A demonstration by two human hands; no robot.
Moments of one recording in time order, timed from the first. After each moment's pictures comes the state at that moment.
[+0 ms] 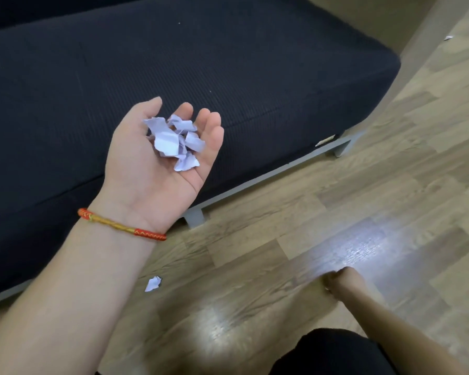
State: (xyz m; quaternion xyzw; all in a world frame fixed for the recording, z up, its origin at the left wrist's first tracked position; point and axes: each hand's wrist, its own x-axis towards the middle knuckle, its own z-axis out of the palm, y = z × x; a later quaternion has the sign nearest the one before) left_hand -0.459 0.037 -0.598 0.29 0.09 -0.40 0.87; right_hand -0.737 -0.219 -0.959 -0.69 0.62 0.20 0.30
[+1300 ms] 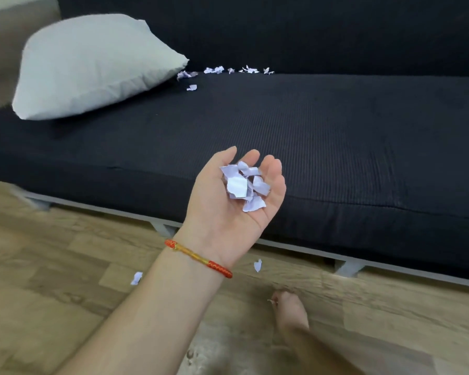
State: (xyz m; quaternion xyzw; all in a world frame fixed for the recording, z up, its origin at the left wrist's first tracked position) left_hand -0.475 0.291 -0.558 0.16 0.19 -0.18 0.95; right_hand -0.510 0.143 -0.948 -0.95 0.07 0.21 0.20
